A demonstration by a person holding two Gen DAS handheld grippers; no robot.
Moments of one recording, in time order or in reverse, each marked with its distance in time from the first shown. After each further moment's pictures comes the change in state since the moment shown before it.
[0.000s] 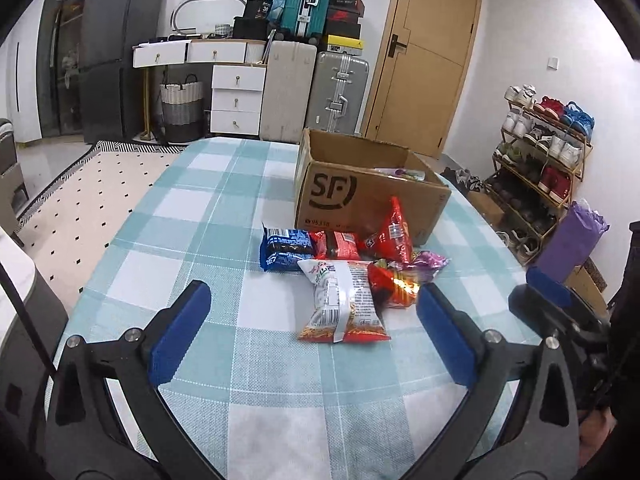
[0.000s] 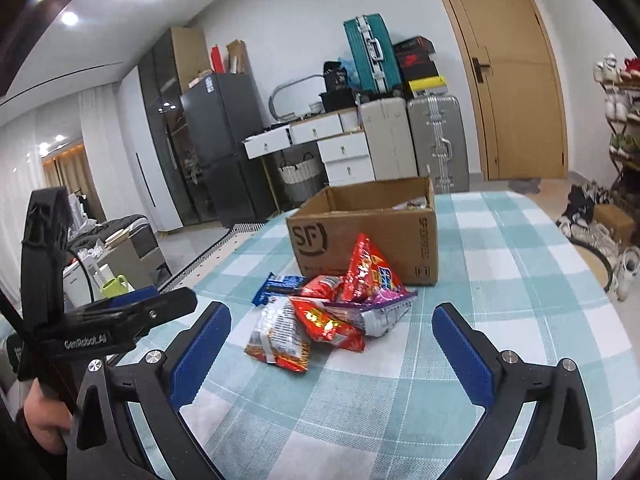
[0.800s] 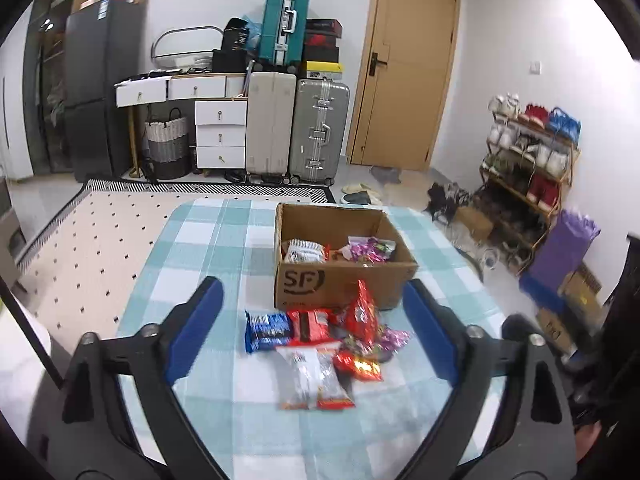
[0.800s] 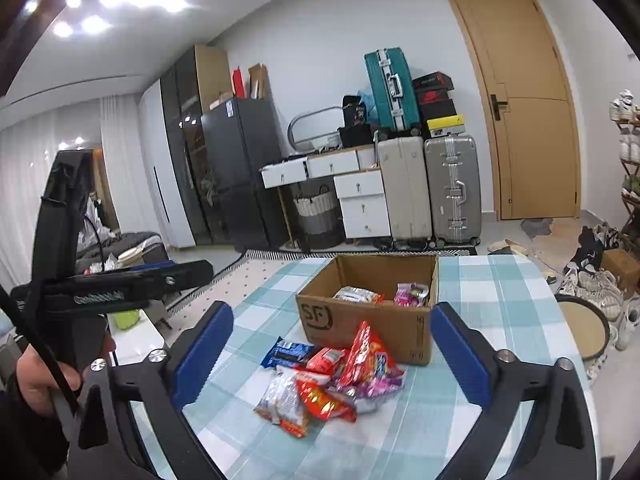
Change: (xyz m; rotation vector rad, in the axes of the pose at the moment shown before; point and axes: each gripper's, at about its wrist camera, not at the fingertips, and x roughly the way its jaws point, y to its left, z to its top) left arm -0.056 -0.040 0.103 0.066 -0.077 -0.031; right arm -0.041 0.002 0.072 -0.082 -0.124 0.058
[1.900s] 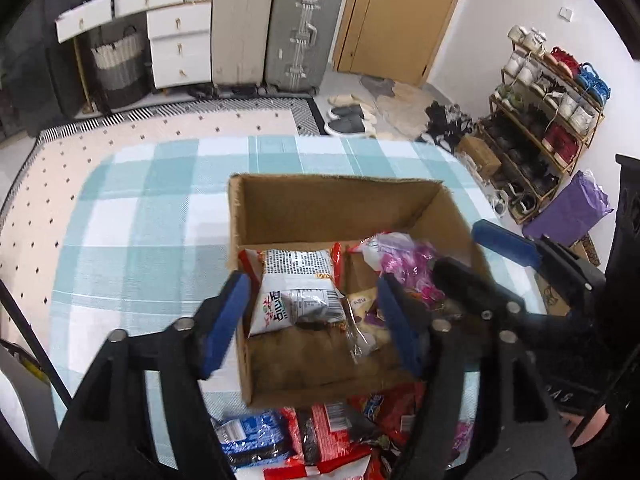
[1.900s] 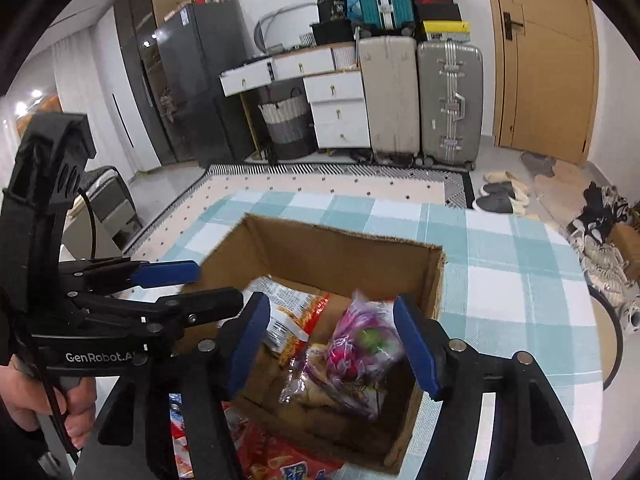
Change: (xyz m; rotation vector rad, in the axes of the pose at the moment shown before) left arm 0.326 0.018 0.069 0.013 0.375 -0.071; right arm 0.272 -0.098 0.047 -0.005 0.392 -0.071
